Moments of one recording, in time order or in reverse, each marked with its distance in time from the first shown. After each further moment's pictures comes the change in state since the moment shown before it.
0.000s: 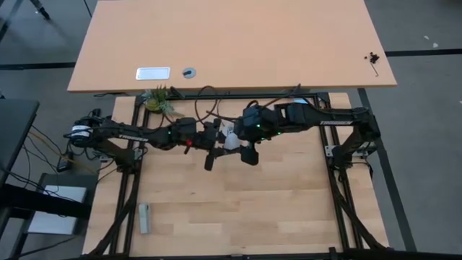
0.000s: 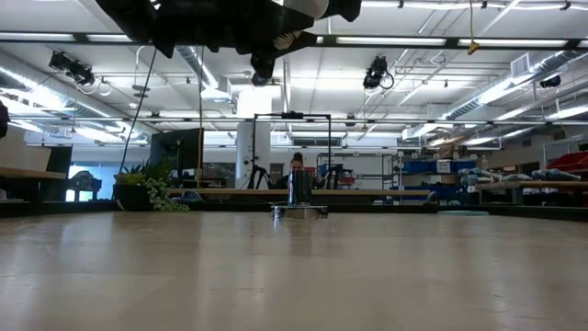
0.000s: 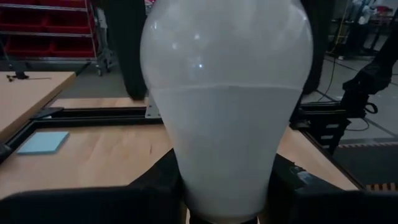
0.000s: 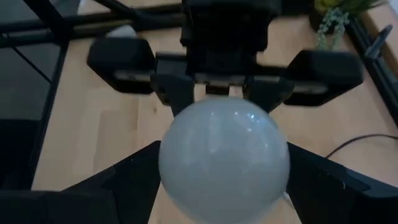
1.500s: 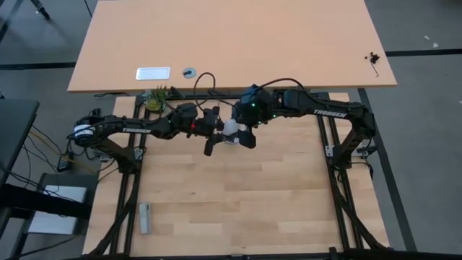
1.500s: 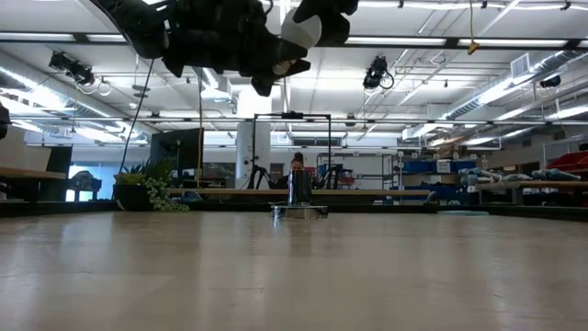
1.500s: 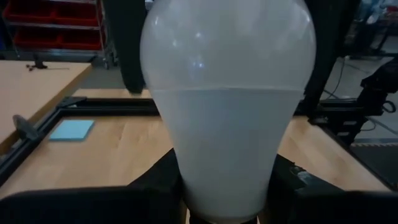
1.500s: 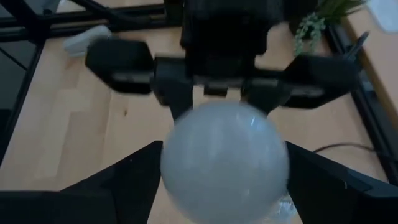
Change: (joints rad) left arm 0.194 0.031 0.002 -0.011 0.172 0.020; right arm -0.160 0.024 -0.001 0.046 -0.130 -0.138
